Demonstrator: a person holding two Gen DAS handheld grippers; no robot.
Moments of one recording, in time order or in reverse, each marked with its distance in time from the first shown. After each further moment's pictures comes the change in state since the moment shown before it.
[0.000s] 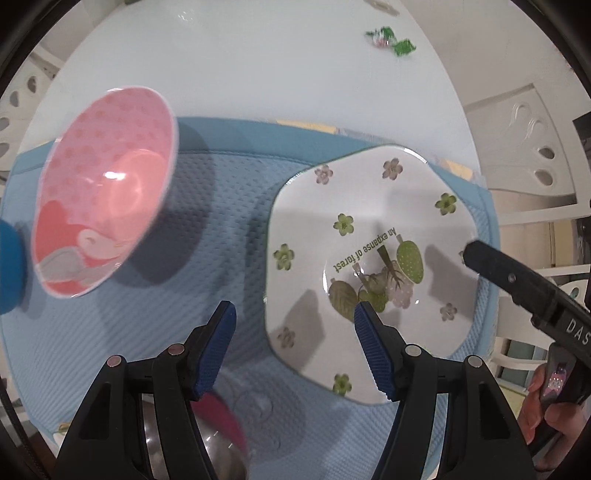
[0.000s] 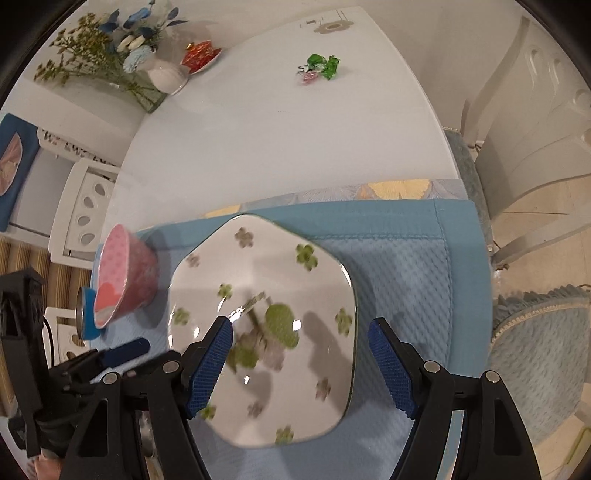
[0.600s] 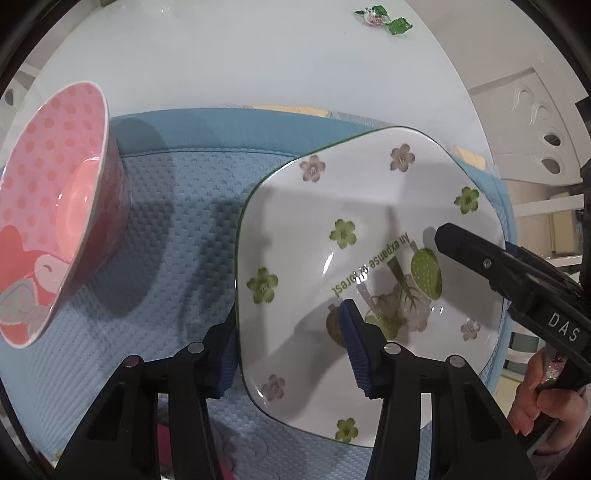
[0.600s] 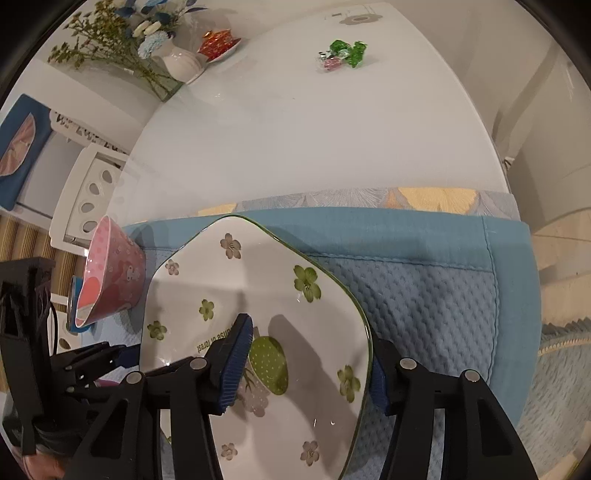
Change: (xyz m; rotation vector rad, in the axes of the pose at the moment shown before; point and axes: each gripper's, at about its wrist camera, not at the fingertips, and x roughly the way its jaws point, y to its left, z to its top) left arm 0.029 -0.007 0.011 0.045 0.002 -0.013; right arm 0.037 -0.007 0.008 -0.095 -0.008 0.056
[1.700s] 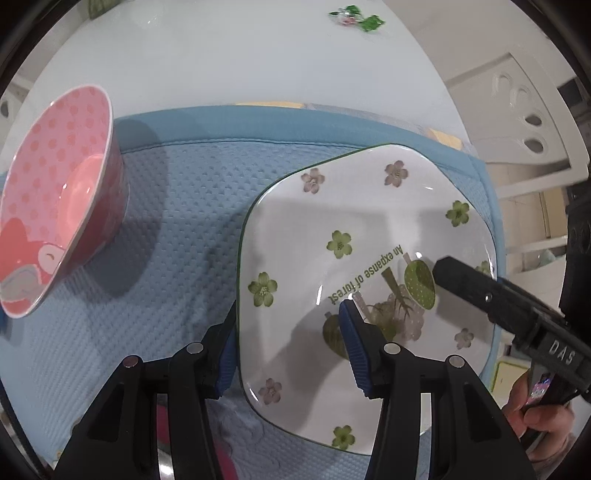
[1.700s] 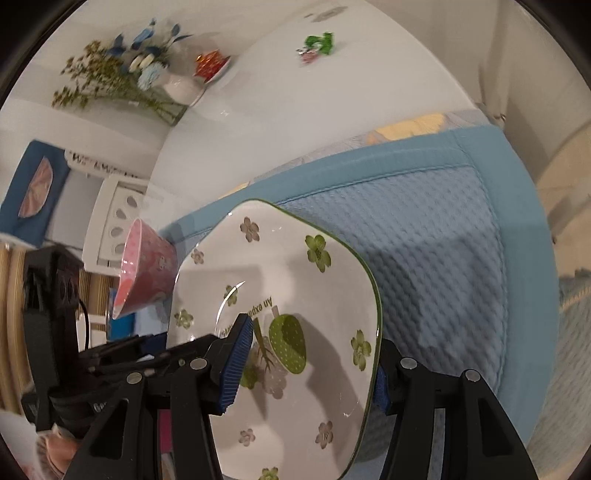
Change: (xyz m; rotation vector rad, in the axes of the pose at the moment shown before) left arm -0.019 -0.014 -0.026 0.058 -0.023 -0.009; right arm -0.015 -0.009 -0.045 0.161 -0.043 0.134
